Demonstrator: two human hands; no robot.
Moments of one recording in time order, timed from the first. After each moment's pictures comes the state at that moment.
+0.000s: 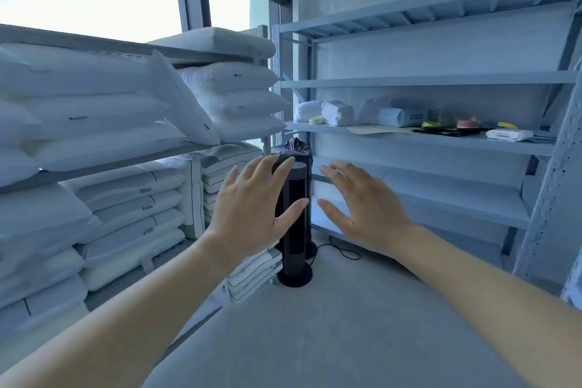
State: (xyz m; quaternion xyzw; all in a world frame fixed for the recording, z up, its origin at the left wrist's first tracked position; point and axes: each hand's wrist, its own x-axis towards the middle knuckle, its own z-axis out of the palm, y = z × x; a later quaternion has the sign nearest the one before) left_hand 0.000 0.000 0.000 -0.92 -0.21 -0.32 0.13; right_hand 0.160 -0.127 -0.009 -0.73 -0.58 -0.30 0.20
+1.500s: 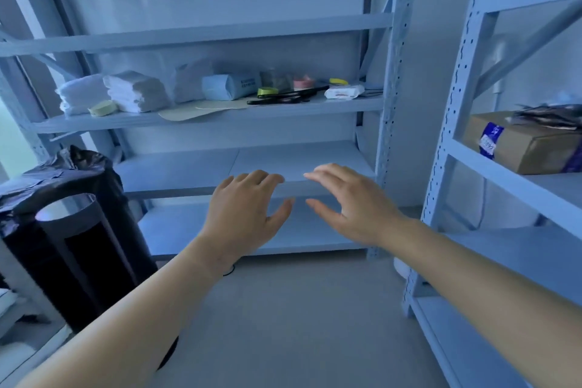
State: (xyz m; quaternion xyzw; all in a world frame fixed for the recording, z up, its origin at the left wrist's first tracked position) left_hand 0.626 0.084 -0.061 -0.96 0.08 -0.28 -0.01; right_hand 0.675 -0.112 -0.071 -0.89 -0.35 -0.22 0.17
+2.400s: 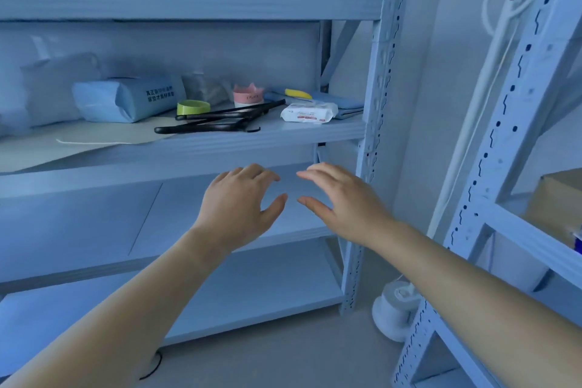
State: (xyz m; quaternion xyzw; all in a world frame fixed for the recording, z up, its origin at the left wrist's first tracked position) left_hand 1.145 0.083 -0.072 -0.94 0.19 -0.27 -0.06; right_hand 1.147 -0.117 -0.077 -0.92 -0.25 -0.24 0.15
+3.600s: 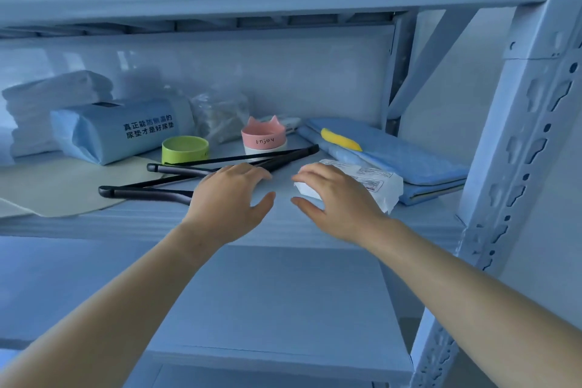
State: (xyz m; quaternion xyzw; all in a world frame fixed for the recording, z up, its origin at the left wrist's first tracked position) left_hand 1.564 0.030 -0.047 -0.95 0.04 -0.30 -0.04; right_hand 1.621 -0.162 -0.058 -0.87 -0.39 -0.24 0.19
